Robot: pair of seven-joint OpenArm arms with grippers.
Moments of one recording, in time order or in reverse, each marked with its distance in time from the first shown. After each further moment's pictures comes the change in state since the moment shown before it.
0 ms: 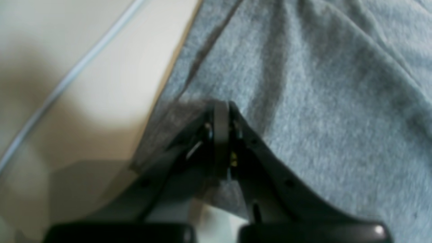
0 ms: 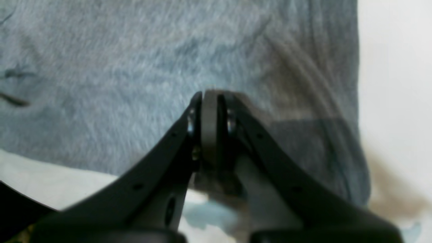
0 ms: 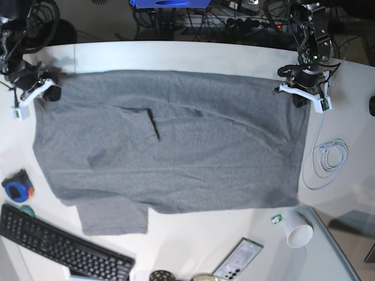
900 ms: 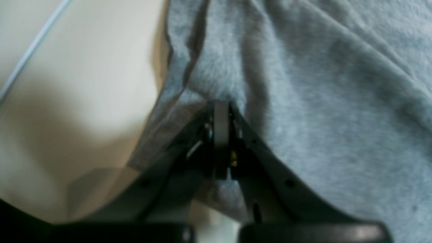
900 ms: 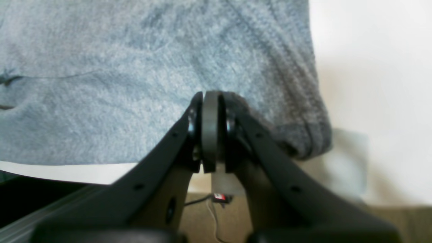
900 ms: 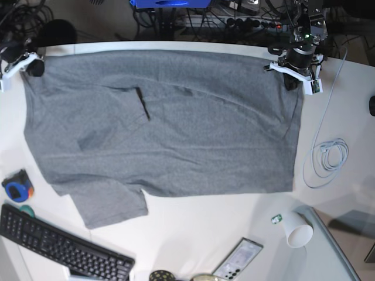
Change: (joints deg) left arm 8.7 0.2 5.3 6.6 0.0 0.8 -0.8; right arm -9.3 1.9 6.2 0.5 1.1 1.7 4.3
